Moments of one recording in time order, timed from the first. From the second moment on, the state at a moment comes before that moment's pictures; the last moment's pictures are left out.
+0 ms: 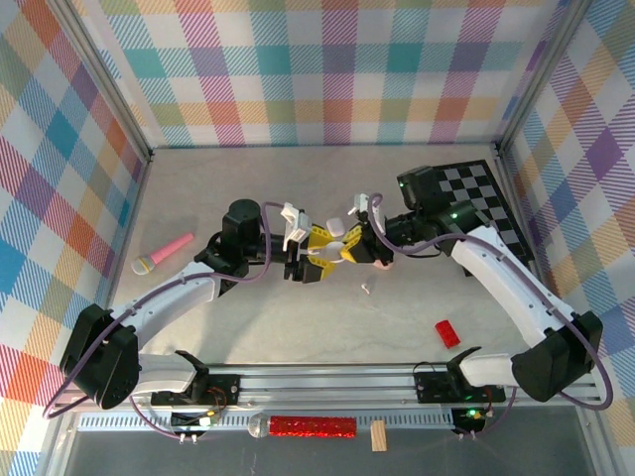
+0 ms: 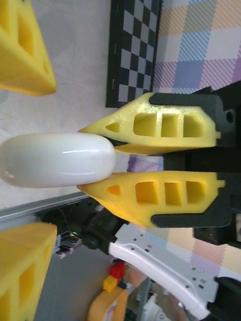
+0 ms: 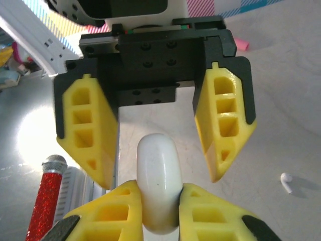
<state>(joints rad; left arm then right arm) -0.58 1.29 0.81 0.29 1.01 -0.01 0.50 1.30 1.27 -0.82 -0.91 -0.48</state>
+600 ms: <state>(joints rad) -0.58 1.33 0.78 0.55 0.98 -0.17 0.46 1.23 1.19 -0.59 -0.95 -0.36</state>
